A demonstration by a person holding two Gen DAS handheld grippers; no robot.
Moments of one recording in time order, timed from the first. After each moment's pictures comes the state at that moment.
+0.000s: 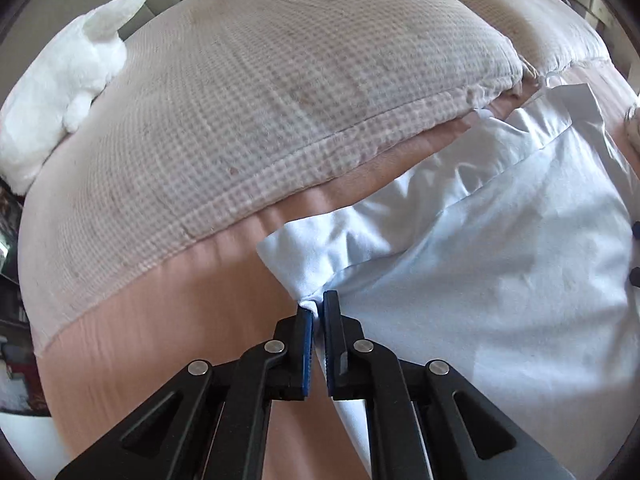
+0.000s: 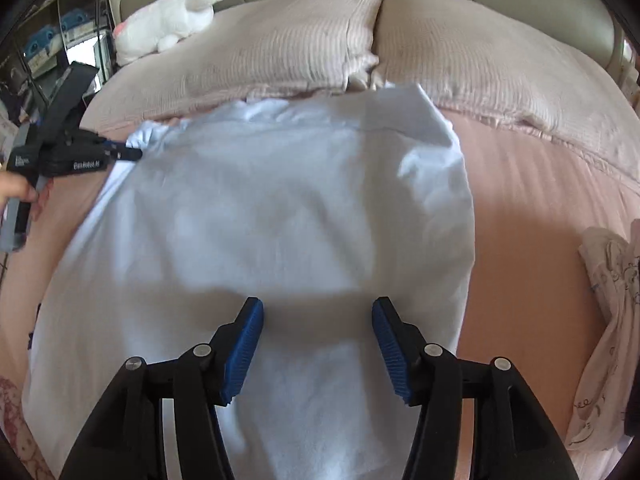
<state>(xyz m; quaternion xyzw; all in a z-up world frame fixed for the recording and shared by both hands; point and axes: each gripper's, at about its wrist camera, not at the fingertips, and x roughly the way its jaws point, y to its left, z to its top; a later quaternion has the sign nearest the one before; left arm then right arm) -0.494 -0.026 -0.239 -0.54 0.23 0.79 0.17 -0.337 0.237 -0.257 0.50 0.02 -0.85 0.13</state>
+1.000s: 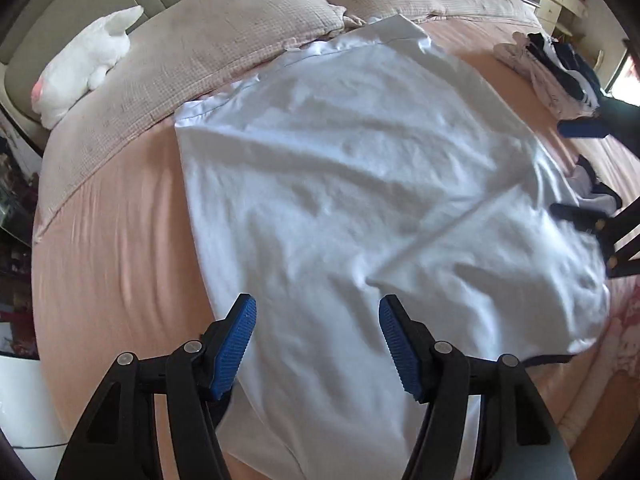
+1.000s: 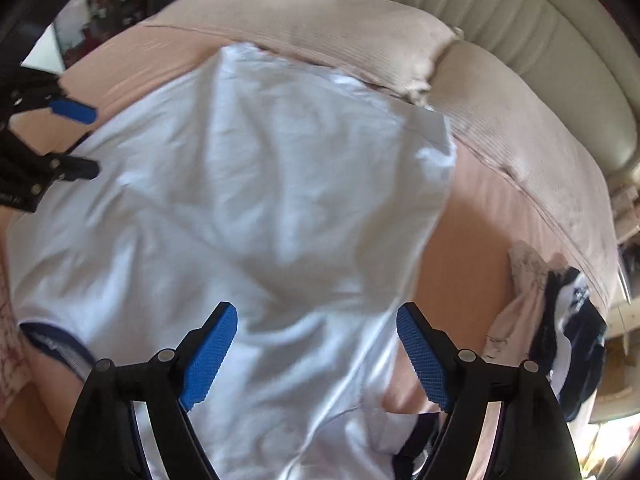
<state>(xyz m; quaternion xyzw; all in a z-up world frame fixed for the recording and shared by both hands) -0.244 0.026 -0.195 -0.56 0.21 0.78 0.18 -0.216 0.200 -0.219 0.52 0.26 -0.79 0.17</state>
